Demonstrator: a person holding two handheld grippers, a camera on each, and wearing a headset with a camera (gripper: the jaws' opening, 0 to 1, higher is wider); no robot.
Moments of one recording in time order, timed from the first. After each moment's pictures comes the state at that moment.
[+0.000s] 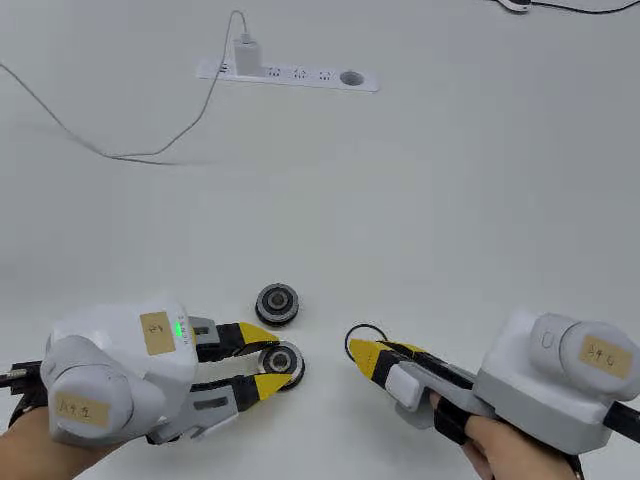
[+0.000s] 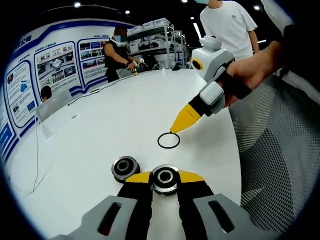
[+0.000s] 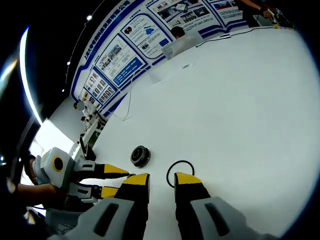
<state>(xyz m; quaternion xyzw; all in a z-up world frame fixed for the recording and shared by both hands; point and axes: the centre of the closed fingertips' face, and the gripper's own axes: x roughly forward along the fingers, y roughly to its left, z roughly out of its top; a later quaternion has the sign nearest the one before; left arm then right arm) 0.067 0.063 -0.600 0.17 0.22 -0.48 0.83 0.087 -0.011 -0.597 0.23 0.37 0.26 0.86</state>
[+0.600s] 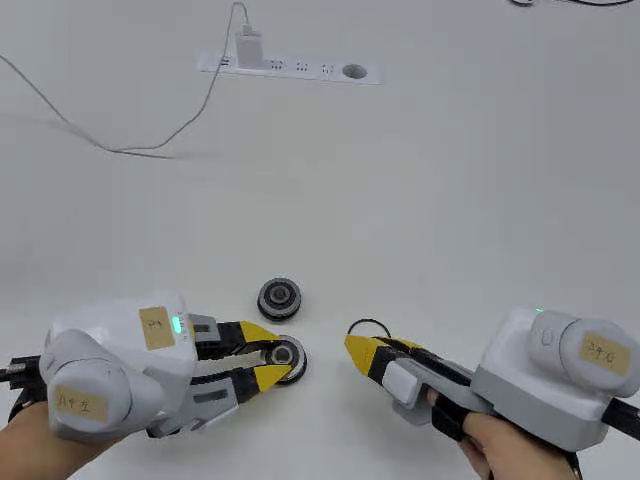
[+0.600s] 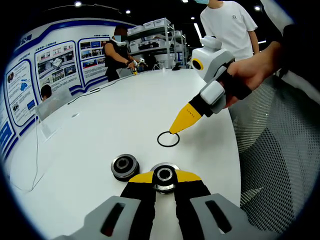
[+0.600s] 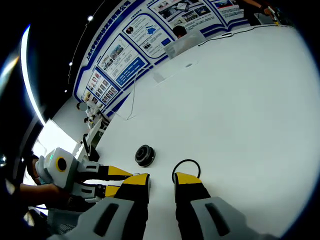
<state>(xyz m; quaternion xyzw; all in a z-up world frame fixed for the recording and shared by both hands) 0.064 0.065 -0.602 0.17 0.22 -0.48 0.83 0.085 -0.003 -0.595 0.24 0.36 0.27 0.86</state>
